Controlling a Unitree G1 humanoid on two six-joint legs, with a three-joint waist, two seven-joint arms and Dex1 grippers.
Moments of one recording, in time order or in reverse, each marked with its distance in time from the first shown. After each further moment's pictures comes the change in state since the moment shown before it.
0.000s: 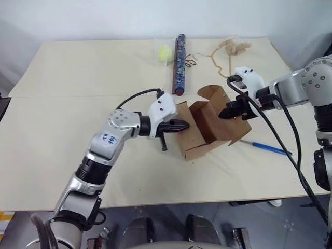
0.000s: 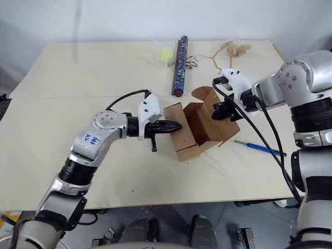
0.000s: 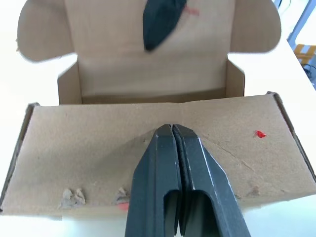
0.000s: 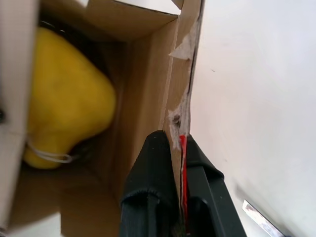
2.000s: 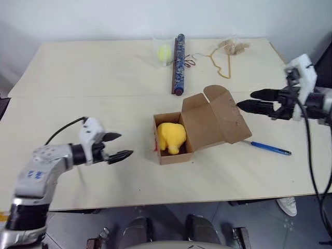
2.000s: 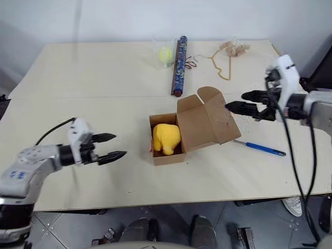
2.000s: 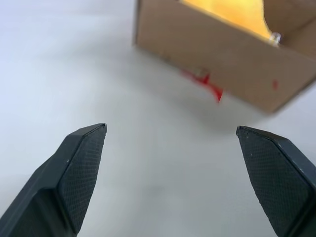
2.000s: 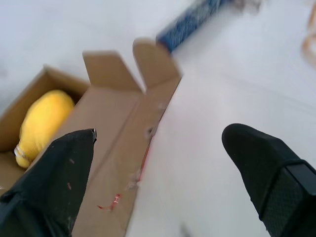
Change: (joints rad) left arm 0.567 0.313 0.487 -0.129 -0.192 -0.037 -0.041; right arm 0.581 -0.179 -0.526 -0.295 -0.127 -0.622 0.454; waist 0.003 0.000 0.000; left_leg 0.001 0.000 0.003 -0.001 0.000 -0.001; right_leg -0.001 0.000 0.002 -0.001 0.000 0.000
